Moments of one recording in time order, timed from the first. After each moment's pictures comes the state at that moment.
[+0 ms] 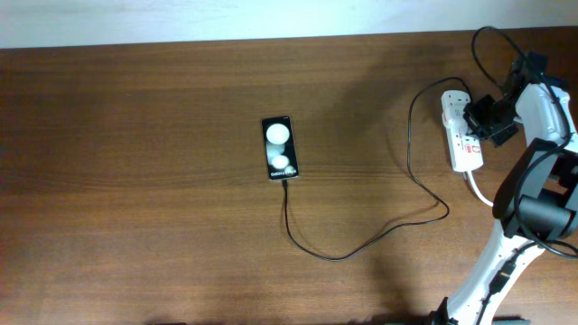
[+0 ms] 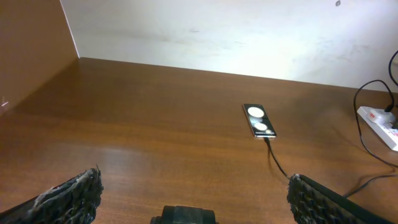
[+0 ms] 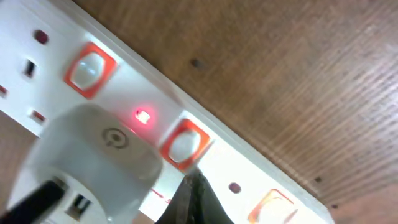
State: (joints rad) left arm -0.01 0.01 1.49 -1.69 -0.03 -0.11; right arm -0.40 2.25 1.82 -0.98 -0.12 0.58
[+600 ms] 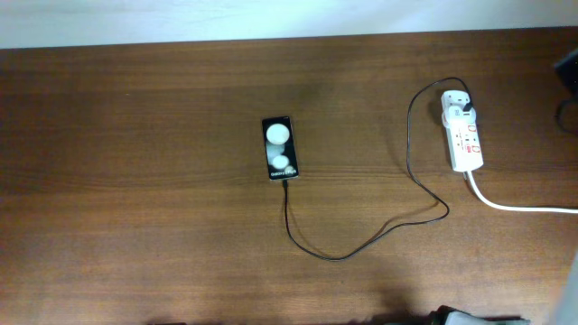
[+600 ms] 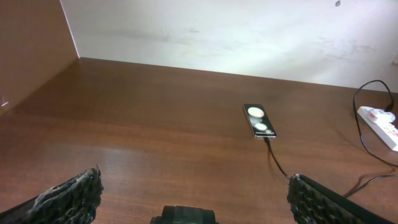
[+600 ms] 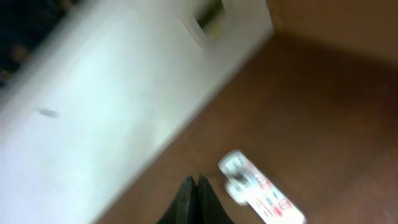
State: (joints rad) left arm -0.01 0.01 1.49 -1.69 -0.03 -0.11; right arm -0.40 1.39 1.80 -0.85 -0.03 0.58
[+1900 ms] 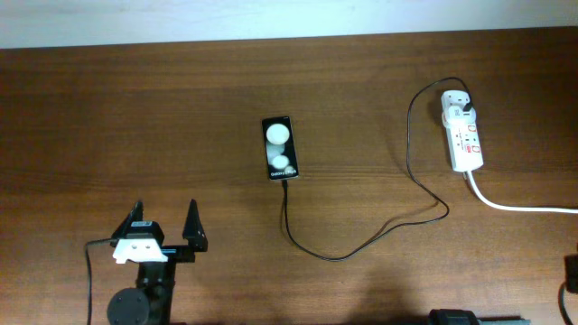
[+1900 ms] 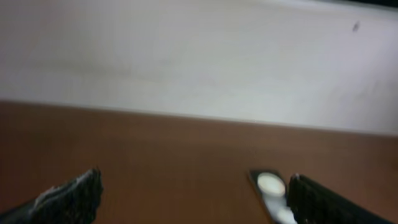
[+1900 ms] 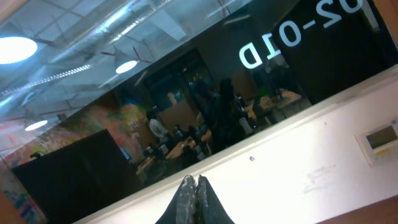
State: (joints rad) left arm -0.01 0.01 0.15 -0.11 0.03 -0.12; right arm -0.08 0.60 1.55 -0.63 -0.06 0.57
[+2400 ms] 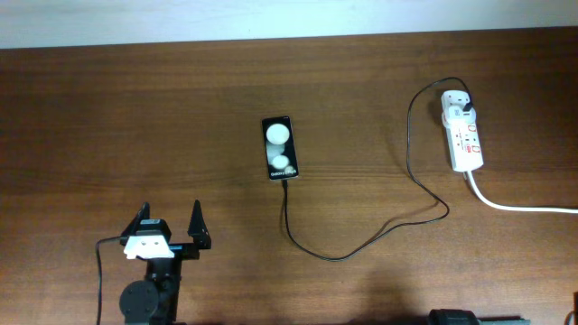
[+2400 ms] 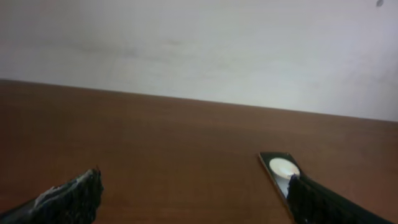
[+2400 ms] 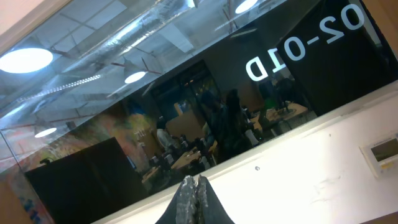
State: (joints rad) left arm -0.01 0.01 0.01 -0.03 0.00 -0.12; right arm -0.08 0.54 1.54 -0.63 -0.06 0.56
